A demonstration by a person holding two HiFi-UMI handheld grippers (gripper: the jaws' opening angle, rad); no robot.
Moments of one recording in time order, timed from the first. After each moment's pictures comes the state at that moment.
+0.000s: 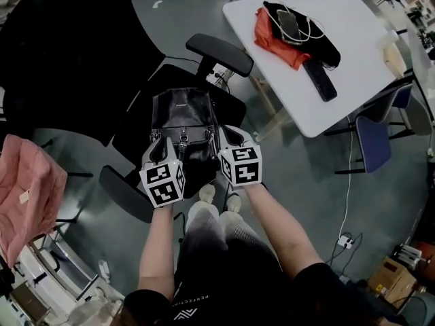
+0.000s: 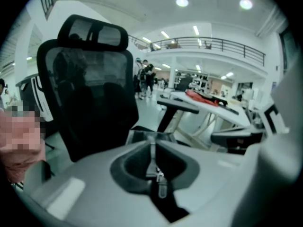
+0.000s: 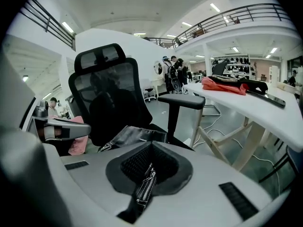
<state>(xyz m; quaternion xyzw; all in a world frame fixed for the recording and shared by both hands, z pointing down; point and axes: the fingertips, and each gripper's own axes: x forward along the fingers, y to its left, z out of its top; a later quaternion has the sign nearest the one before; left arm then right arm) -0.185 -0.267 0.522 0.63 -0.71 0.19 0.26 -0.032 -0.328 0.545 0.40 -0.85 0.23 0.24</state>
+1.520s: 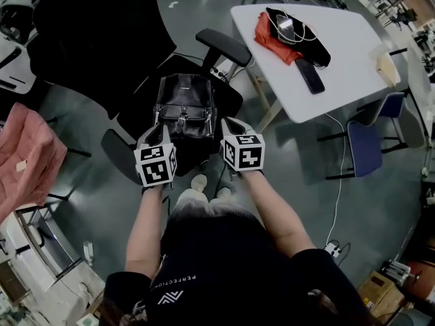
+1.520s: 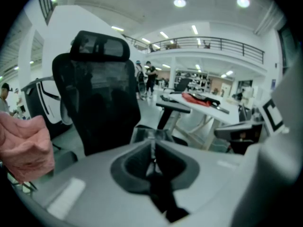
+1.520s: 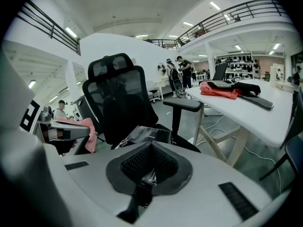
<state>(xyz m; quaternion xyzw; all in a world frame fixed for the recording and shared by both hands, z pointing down) -0.172 -0.200 0.481 0.62 -0.71 0.20 0.26 -0.002 -0.275 0.502 0.38 -0.87 0.23 0.23</state>
